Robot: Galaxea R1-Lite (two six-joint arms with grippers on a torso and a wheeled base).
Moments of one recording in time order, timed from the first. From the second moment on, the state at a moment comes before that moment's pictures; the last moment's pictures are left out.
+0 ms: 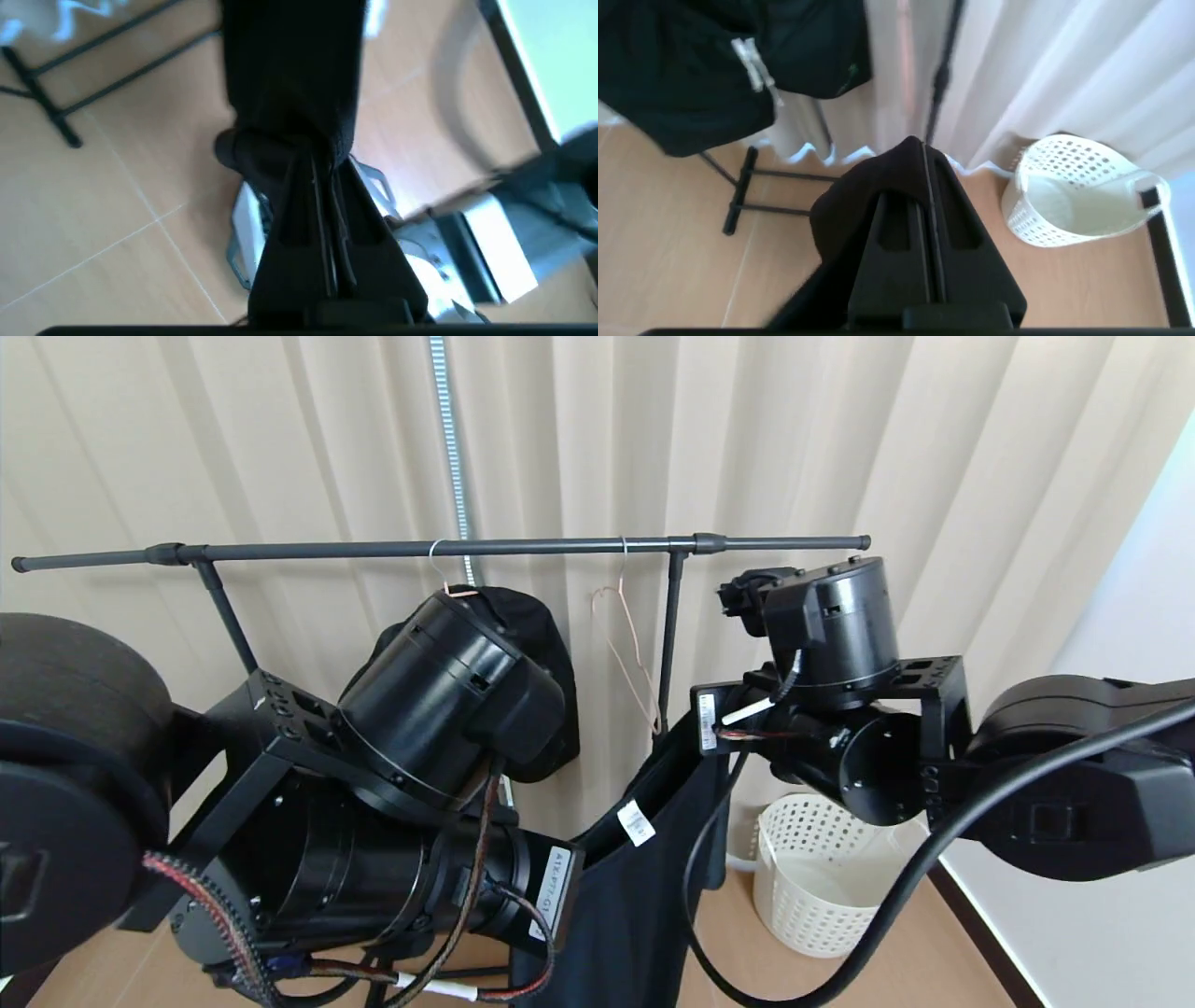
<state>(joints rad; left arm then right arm) -0.89 1.64 -1.23 0.51 0.20 -0.42 0.76 1.82 -1.19 -0.16 -0.59 0.29</state>
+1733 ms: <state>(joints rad) -0.72 1.65 -1.22 0.37 0.02 -0.22 0.58 1.46 -0.87 -0.11 -0.45 0.19</state>
